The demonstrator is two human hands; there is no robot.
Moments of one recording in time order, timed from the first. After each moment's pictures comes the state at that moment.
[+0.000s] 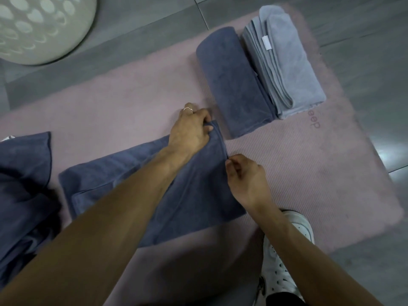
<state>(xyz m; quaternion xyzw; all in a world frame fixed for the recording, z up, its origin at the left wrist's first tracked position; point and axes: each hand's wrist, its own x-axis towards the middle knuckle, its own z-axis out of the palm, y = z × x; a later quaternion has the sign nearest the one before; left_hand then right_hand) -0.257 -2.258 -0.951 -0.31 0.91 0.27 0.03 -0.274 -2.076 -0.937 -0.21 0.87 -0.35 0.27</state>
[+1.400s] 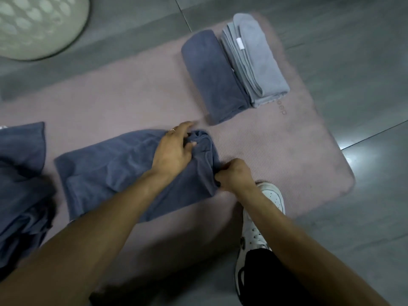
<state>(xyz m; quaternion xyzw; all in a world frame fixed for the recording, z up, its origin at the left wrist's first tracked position) -0.178 -2.200 -0.922 -0.30 0.89 0.35 -0.05 -0.255 -2.046 -0.899 -0.04 0.84 -0.26 0.47</state>
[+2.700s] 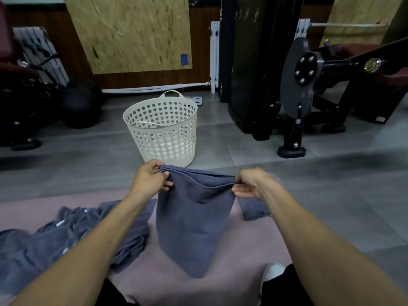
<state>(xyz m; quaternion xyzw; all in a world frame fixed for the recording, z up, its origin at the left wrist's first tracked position) 0.031 -2.200 -0.548 -0.48 0.64 0.51 -0.31 -0.185 -2.069 -0.547 -0.12 0.77 -0.45 0.42</state>
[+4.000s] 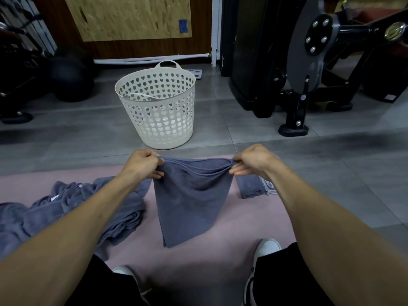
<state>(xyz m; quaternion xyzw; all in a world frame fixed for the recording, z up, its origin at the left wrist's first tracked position) 0.030 -2.213 -0.576 -0.55 0.63 0.50 -0.22 -0.204 -2.064 -0.562 -0.23 0.77 -0.42 0.42</state>
